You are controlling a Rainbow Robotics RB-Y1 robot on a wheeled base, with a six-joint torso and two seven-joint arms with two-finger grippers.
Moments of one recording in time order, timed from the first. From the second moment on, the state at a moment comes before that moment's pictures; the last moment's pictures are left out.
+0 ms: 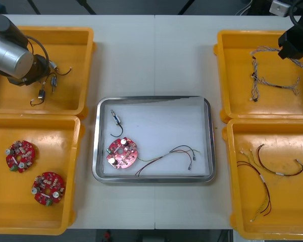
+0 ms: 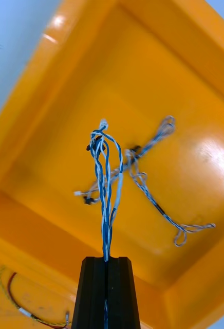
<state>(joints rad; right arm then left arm) -1.03 -0.87 0.19 -1.30 -0.92 1.75 1.94 -0.97 0.87 -0.74 -0.96 0.73 0.92 -0.63</state>
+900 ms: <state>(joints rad) -0.97 -0.86 0.33 -1.78 -1.16 1.78 1.95 -1.04 0.87 -0.74 -0.96 0.72 1.08 -0.63</state>
